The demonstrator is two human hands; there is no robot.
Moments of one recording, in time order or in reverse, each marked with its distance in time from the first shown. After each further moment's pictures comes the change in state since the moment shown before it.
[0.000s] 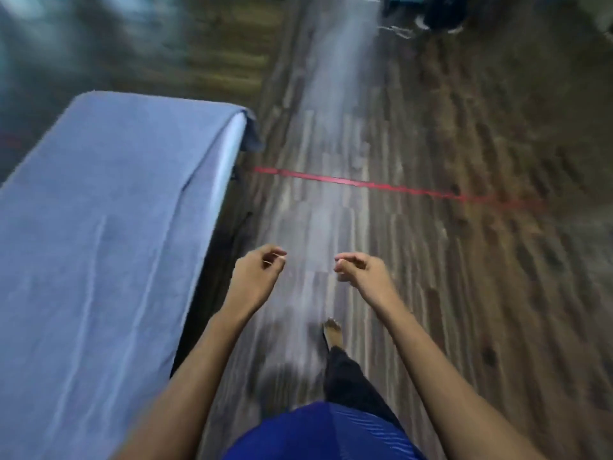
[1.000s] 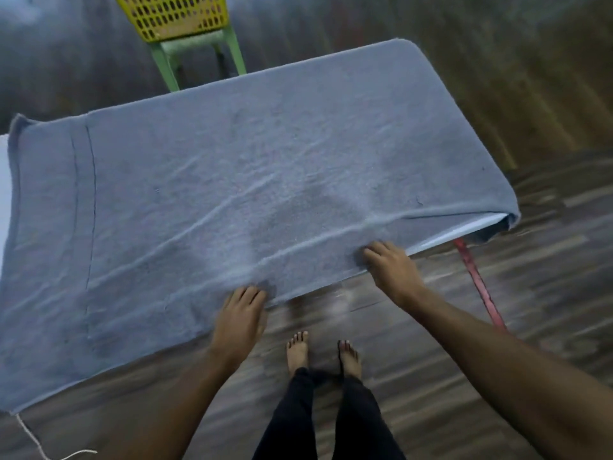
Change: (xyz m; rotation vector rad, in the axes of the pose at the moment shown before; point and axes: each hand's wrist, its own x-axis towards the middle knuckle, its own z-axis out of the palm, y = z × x) left_hand 0.083 -0.181 -0.004 0.444 0.489 -0.620; right_hand 0.385 -0.095 0.294 -1.275 -1.037 -1.330
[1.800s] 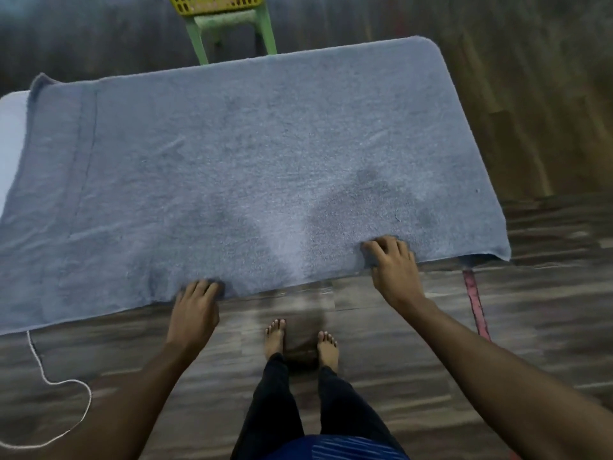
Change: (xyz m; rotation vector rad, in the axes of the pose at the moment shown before) left_hand -0.010 0.045 0.024 0.168 0.070 -0.341; right_hand -0.011 0.098 -0.021 0.043 -0.012 0.066
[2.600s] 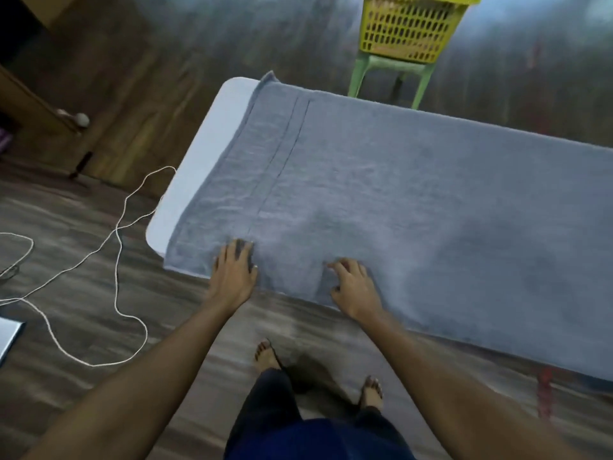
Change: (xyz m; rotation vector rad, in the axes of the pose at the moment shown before) left_hand -0.043 -0.248 -0.053 -0.252 -0.109 -0.610; right_hand 0.052 -0.389 0.073 0.087 -0.380 -0.270
